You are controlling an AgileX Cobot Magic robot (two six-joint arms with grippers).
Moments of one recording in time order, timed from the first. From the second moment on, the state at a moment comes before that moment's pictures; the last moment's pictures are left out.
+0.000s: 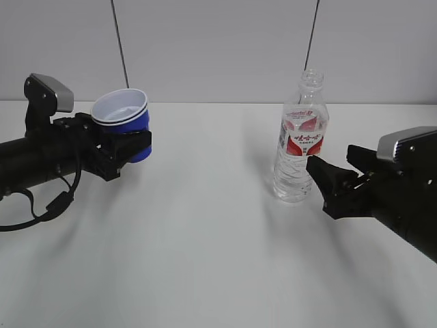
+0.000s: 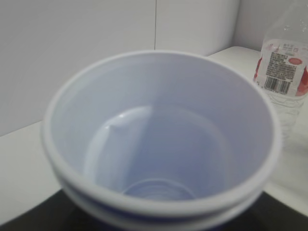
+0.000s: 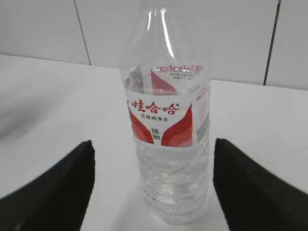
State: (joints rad) left arm -0.18 1.93 -0.71 0.74 -1.07 -0.36; right arm 0.25 1.73 -0.35 -0.14 -1.13 0.03
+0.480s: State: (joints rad) left arm -0.18 1.93 -0.71 0.73 -1.11 -0.36; right arm 0.25 1.75 -0.38 -0.19 -1.14 0.03
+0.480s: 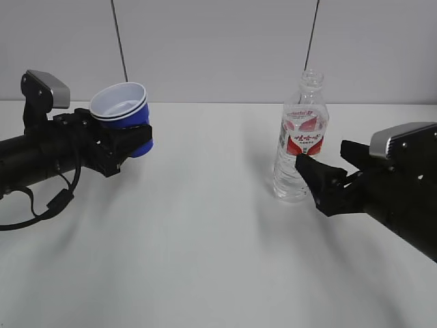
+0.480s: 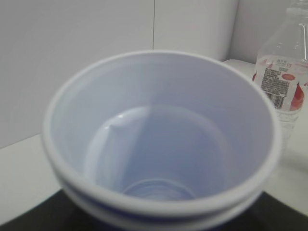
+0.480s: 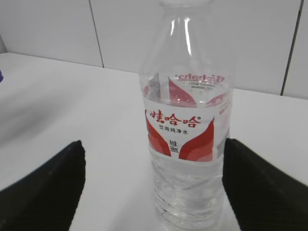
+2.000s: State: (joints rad) left arm -0.18 1.93 -0.71 0.72 -1.12 -0.36; right arm 0.25 1.96 -0.58 -0.10 -1.14 0.07
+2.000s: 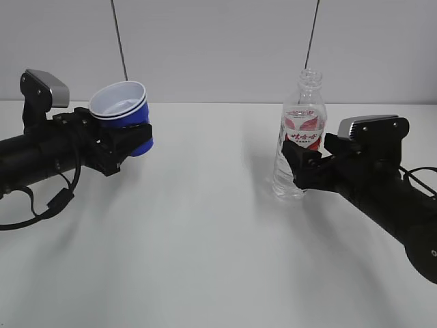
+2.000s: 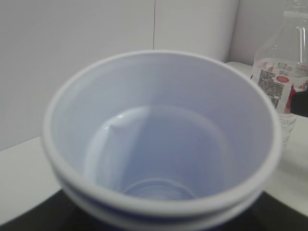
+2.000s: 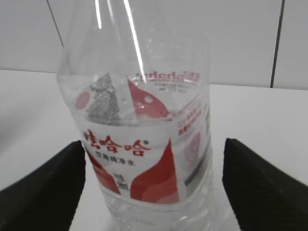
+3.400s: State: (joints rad) left arm -0.18 1.93 -0.71 0.72 -1.14 -0.36; right arm 0.25 2.00 -0.62 -0.14 -1.15 0.10
